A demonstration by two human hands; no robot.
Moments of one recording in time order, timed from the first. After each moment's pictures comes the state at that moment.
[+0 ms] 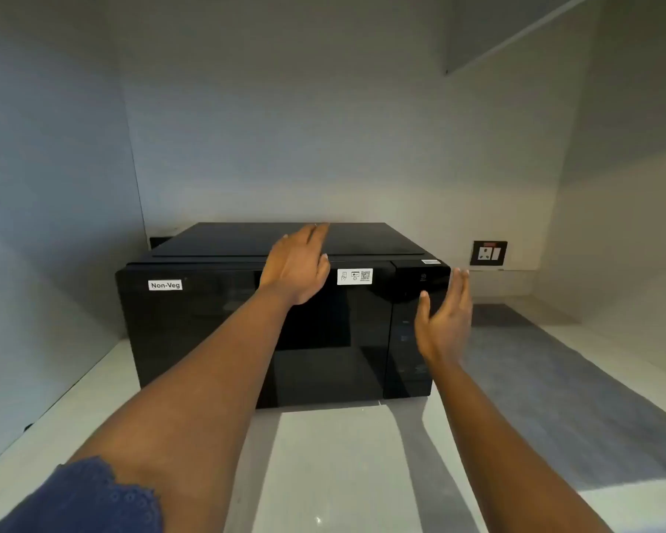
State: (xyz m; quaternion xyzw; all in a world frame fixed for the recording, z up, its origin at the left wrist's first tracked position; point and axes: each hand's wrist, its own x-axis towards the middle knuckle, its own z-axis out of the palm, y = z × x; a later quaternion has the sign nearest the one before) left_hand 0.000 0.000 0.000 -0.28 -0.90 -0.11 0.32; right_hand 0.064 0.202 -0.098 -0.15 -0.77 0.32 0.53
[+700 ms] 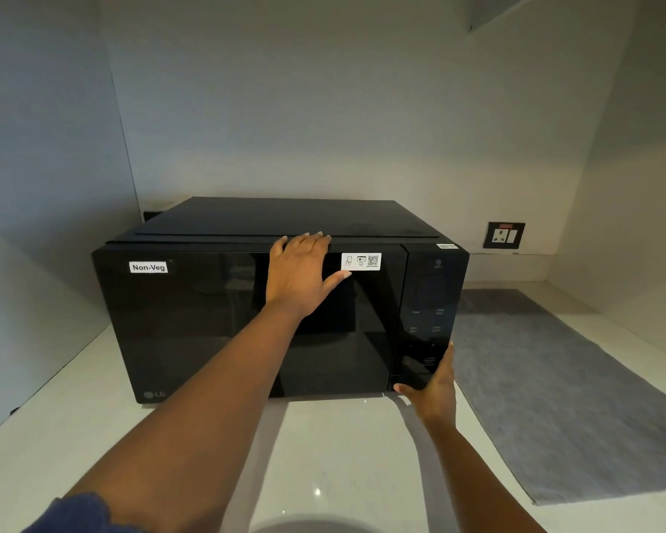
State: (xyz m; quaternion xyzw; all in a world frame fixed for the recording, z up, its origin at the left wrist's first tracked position) left_hand -0.029 0.014 -0.050 -0.24 -0.91 -0.10 0.33; right_hand 0.051 0.210 -0.224 -0.23 -0.79 0.49 0.29
